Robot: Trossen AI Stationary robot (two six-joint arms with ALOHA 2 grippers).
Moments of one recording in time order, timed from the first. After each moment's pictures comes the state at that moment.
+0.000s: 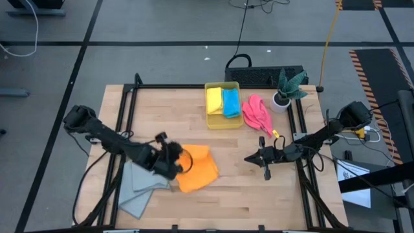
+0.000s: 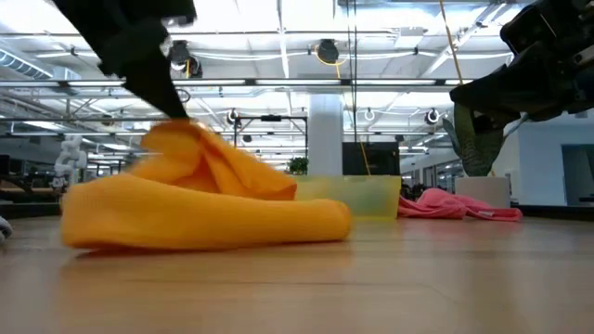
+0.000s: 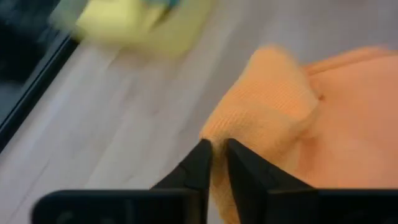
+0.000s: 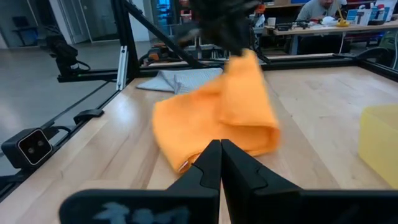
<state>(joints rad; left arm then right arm) -0.46 1.49 0.97 -0.72 -0.72 -0.71 0.48 1.25 0.05 1.08 0.39 0.15</state>
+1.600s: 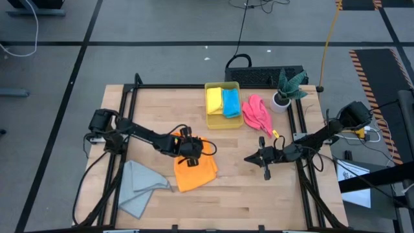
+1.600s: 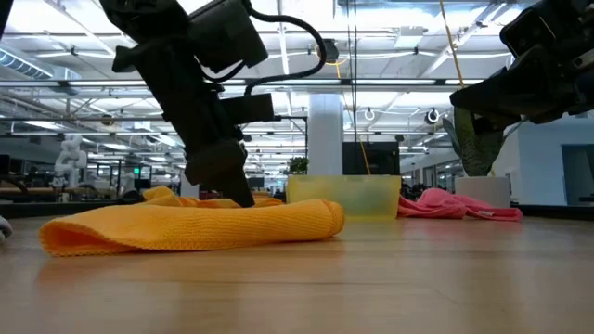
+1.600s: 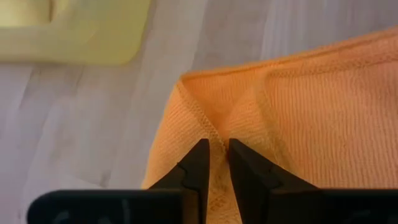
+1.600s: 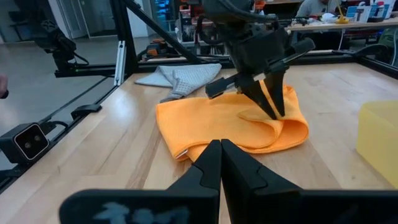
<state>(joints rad) -0.15 1.79 0.95 -0.22 -0.44 -0.18 0.48 1.25 0.05 1.06 0.40 0.15</state>
